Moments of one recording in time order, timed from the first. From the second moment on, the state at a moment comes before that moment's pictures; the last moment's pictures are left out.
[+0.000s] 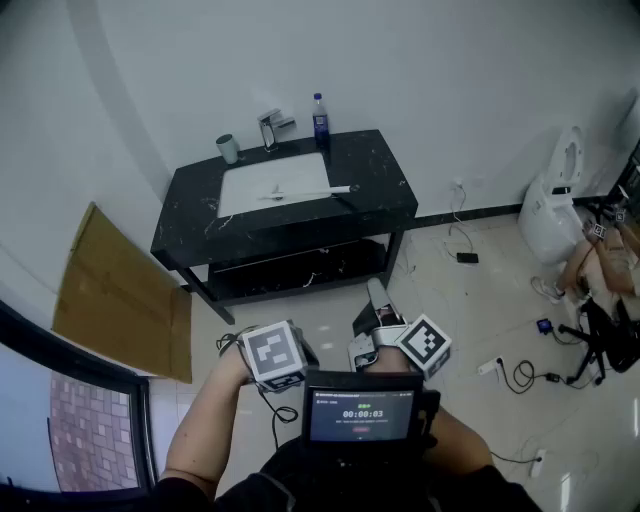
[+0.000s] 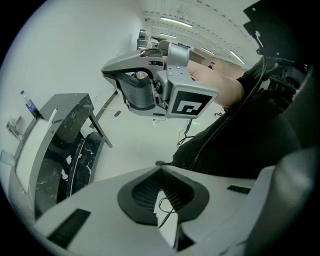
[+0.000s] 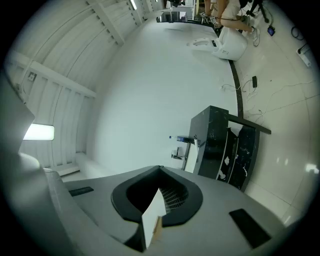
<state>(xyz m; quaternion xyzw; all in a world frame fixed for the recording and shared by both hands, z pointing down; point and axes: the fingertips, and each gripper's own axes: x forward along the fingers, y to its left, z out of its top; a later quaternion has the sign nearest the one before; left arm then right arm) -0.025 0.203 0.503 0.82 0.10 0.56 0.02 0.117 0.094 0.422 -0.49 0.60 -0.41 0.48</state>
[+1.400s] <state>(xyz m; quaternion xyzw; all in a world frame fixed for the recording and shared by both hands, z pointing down) -0.049 0.169 0.476 0.83 0.08 0.55 0.03 0.091 0.055 0.377 -0.46 0.64 -0.40 0.46</state>
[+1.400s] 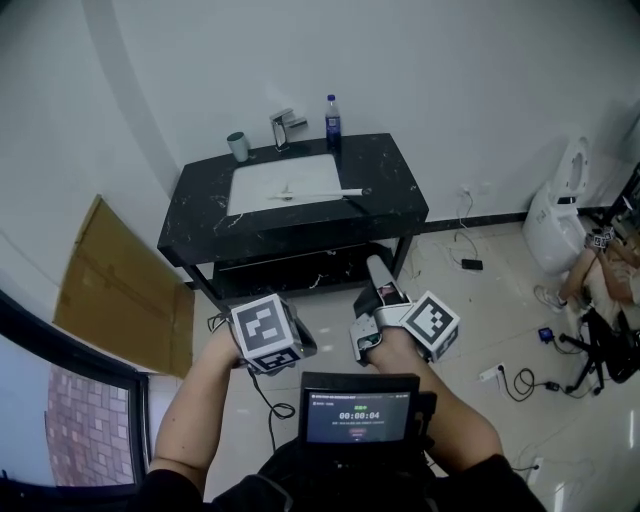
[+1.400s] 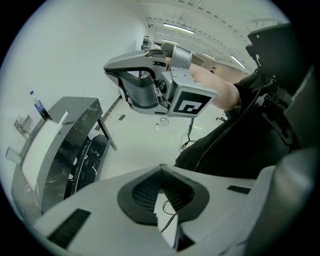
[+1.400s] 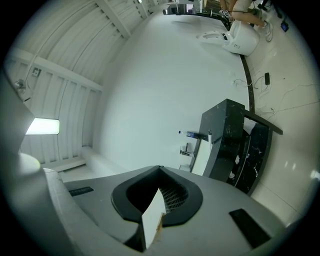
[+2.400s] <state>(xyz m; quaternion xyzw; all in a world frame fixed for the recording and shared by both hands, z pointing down) -0.039 -0.175 0.356 0.93 -0.26 0.23 0.12 0.050 -0.257 0.291 -0.39 0.86 -0.31 0.13</state>
